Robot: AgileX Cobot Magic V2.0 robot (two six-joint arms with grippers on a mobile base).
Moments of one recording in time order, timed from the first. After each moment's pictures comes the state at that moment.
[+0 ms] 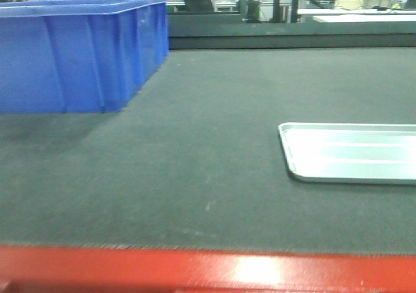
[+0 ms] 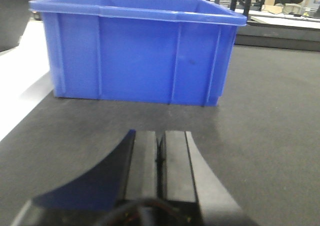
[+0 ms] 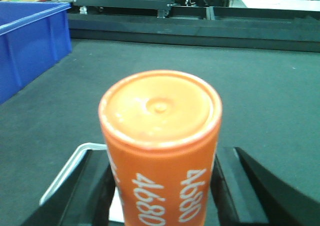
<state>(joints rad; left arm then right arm) -0.10 -0.01 0.03 0.00 0.05 -0.08 0.09 0.10 -0.46 -0.10 0.53 0.13</state>
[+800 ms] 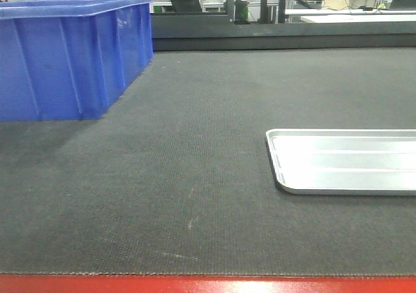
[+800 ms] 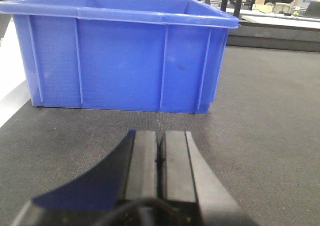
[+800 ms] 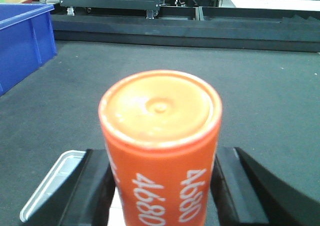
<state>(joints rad) -0.10 -0.01 0.03 0.00 0.05 -0.08 0.09 0.10 -0.46 -0.10 0.53 0.13</state>
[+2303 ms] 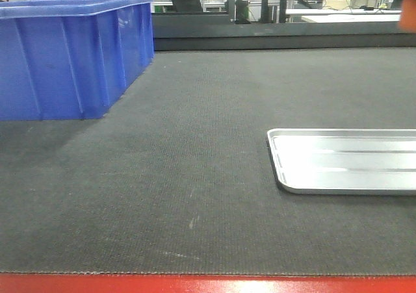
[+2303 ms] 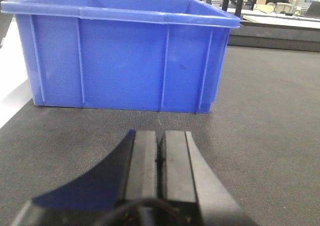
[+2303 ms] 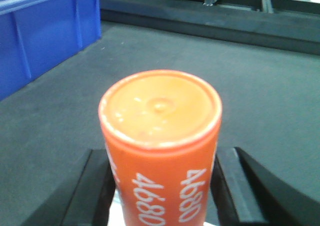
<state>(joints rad) -0.10 -0.01 0.03 0.00 0.05 -0.08 0.19 0.96 -0.39 -0.16 -0.37 0.13</state>
